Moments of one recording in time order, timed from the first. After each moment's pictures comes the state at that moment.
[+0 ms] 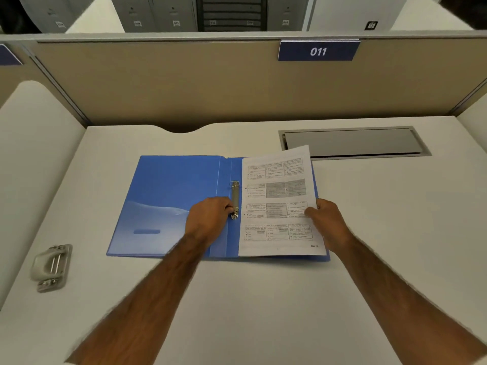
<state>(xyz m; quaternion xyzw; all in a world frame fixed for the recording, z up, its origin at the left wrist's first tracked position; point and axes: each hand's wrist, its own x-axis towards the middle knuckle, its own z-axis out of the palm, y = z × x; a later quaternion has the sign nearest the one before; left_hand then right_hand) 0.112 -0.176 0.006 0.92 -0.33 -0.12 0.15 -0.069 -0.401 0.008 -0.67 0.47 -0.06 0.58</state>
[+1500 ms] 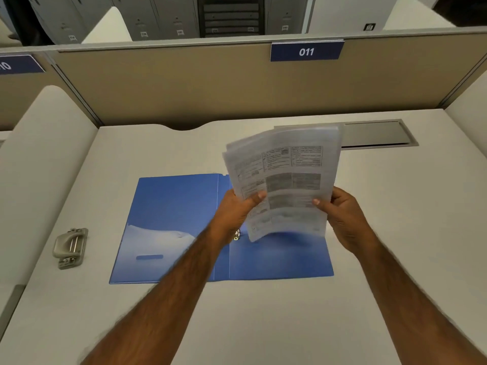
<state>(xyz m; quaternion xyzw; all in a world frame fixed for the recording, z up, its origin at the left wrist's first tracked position) 0.017 -0.190 0.073 0.63 -0.20 -0.36 0.66 -0.146 -0.386 0.066 -0.66 0.28 -0.16 0.68</state>
